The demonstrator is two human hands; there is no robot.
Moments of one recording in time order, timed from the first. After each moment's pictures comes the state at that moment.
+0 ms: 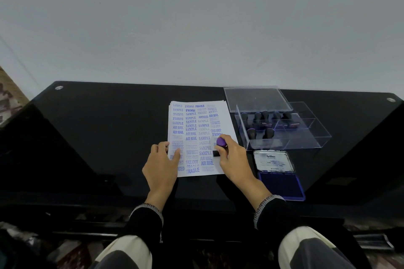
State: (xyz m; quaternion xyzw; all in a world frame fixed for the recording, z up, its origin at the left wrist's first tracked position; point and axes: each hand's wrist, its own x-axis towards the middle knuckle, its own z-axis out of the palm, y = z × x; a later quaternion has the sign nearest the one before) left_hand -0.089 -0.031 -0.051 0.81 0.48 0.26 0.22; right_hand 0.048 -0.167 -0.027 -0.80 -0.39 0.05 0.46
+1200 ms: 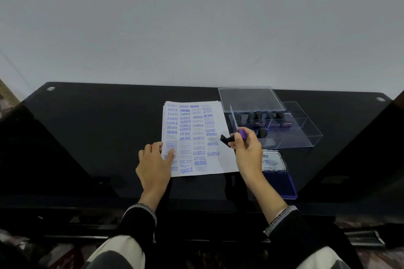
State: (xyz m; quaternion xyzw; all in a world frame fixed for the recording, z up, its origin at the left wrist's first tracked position) left_hand -0.086 -0.030 -0.052 0.81 0.48 0.27 0.20; right_hand 0.057 -0.192 0.001 -0.73 -0.18 0.07 0.66
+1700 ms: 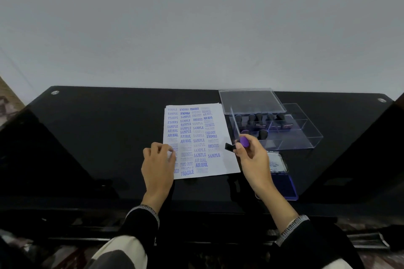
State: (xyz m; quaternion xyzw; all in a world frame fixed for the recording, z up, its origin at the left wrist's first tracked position) left_hand -0.086 -0.033 -0.053 0.85 0.41 0.30 0.13; right_hand 0.053 -0.220 0.001 -0.73 -0.23 0.11 0.63
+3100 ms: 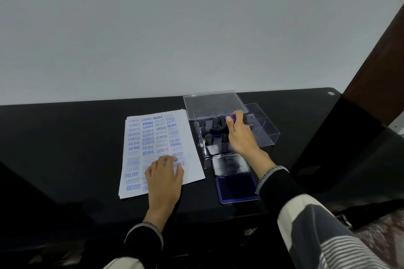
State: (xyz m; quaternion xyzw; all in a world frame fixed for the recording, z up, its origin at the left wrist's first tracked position) left_hand -0.020 -0.109 -0.063 0.89 0.32 0.27 0.19; right_hand 0.161 -0.240 0.029 -0.87 -0.28 0.04 0.41
